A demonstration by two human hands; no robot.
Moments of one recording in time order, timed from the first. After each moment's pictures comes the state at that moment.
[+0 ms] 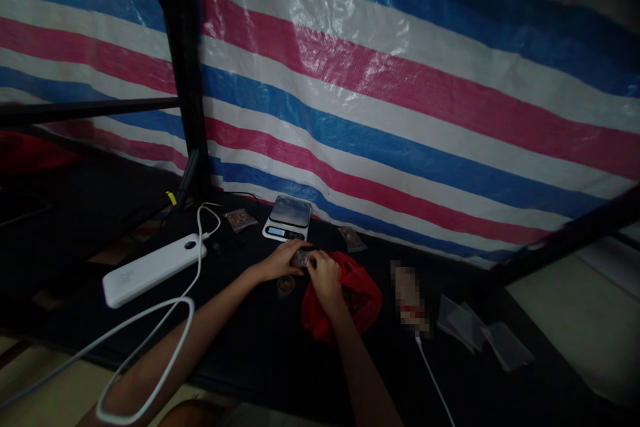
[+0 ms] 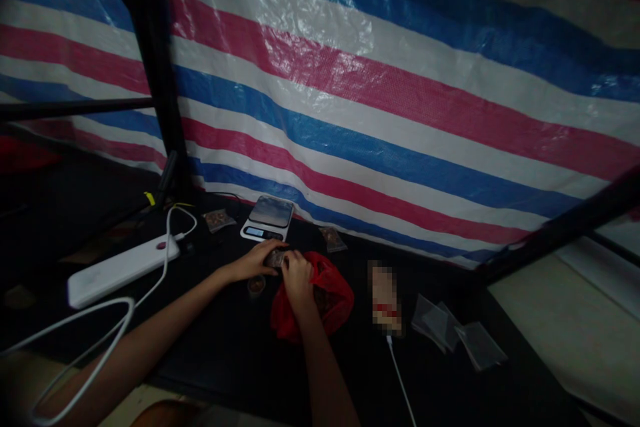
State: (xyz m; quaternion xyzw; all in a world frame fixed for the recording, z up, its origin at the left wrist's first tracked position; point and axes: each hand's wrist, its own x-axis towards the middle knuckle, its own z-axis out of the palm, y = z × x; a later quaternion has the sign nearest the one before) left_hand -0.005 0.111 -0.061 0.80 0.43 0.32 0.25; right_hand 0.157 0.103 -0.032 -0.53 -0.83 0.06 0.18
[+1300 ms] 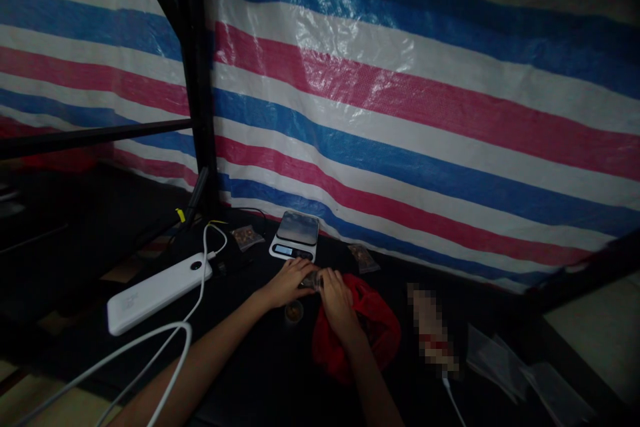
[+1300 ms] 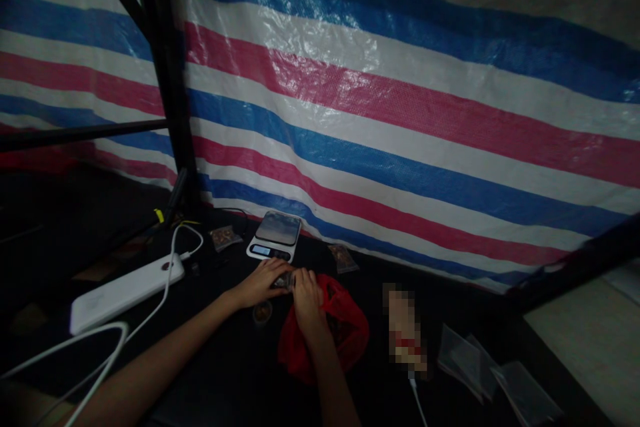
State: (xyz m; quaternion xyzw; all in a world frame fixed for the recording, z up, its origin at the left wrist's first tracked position) left_hand 0.001 0.100 -0.044 0.83 0.49 0.24 0.14; right_hand 0.158 0.118 -0.051 -0.50 -0.86 0.02 0.12
